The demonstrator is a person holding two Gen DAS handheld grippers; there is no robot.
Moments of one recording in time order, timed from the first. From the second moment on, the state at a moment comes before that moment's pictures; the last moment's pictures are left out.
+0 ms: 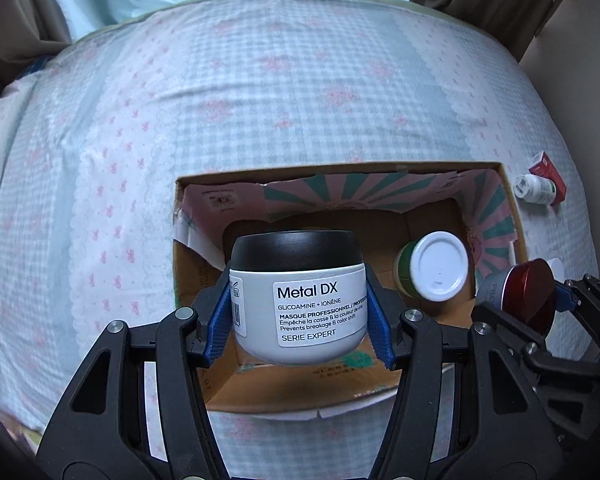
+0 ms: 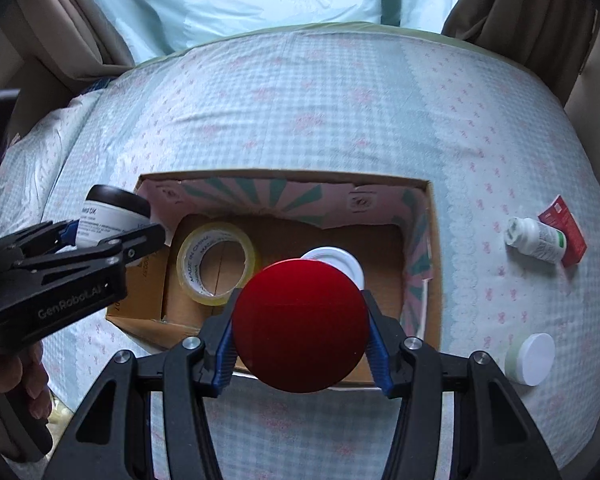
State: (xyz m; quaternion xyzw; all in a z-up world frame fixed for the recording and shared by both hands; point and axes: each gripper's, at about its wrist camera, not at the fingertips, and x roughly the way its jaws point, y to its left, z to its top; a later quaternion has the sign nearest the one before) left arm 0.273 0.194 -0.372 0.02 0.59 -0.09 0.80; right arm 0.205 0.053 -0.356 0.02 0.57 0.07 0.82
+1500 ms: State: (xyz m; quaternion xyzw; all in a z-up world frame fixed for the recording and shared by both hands) left arm 0.265 0.205 -0.362 0.06 0.61 -0.12 0.78; right arm 0.181 0.080 -0.365 -0.05 0.56 0.15 0.81
